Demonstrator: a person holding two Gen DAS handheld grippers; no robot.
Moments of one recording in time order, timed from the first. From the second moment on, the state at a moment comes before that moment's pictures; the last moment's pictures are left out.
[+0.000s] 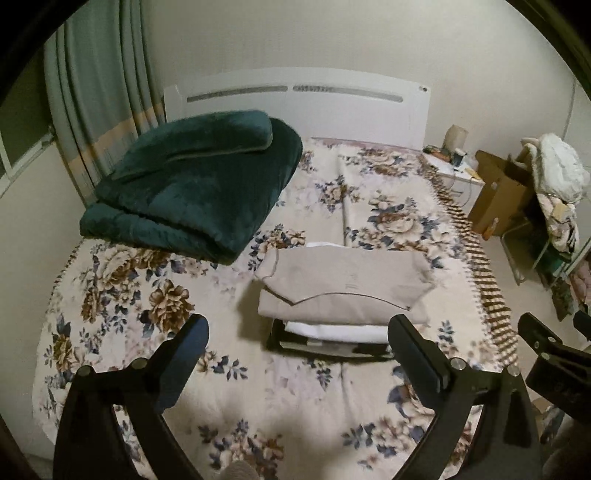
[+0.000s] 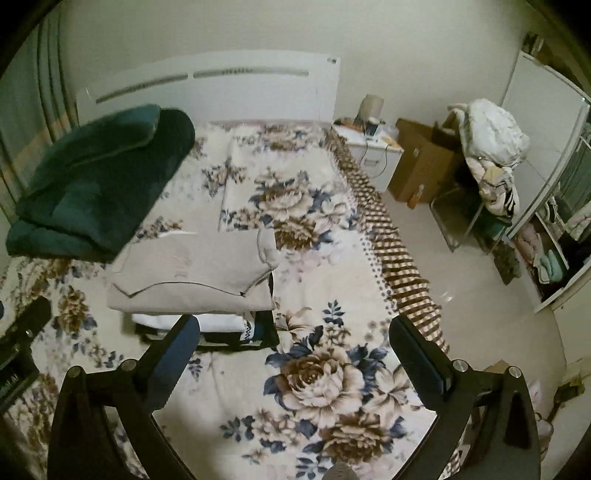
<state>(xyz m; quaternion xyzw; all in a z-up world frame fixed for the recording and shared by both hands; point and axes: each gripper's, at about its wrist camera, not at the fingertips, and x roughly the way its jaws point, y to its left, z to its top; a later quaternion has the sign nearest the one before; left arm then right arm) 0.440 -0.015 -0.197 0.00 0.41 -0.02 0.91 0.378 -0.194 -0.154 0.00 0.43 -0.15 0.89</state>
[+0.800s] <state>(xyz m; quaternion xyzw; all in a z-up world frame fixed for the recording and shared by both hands) 0.266 -0.005 -0.067 0.00 0.36 -0.02 0.93 0.129 -0.168 0.048 0.00 0.32 -0.13 0.94</state>
